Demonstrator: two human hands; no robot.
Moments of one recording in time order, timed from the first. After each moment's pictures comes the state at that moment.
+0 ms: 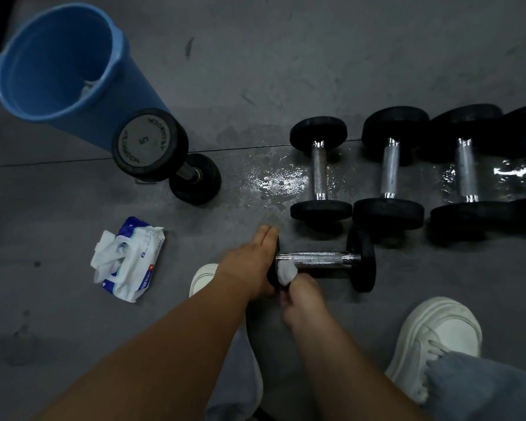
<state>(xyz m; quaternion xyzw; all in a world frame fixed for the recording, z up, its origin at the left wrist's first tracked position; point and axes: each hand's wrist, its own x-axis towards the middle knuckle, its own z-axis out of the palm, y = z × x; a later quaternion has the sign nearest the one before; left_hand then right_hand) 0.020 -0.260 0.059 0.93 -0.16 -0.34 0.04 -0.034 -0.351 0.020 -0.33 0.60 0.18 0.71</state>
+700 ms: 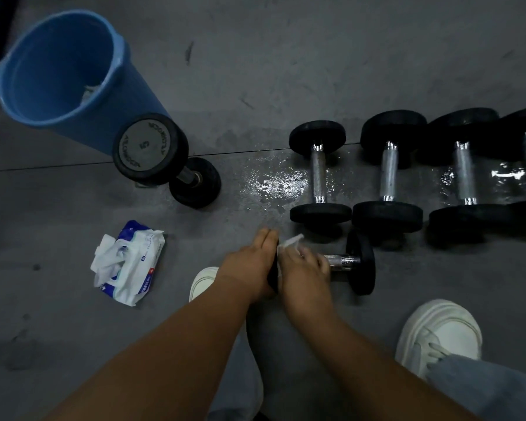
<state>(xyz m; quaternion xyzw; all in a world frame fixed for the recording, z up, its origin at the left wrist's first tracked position) 0.019 -0.260 0.056 0.93 -0.16 -0.34 0.05 -0.029 -0.374 0.020 -0.97 0.05 0.11 0.20</state>
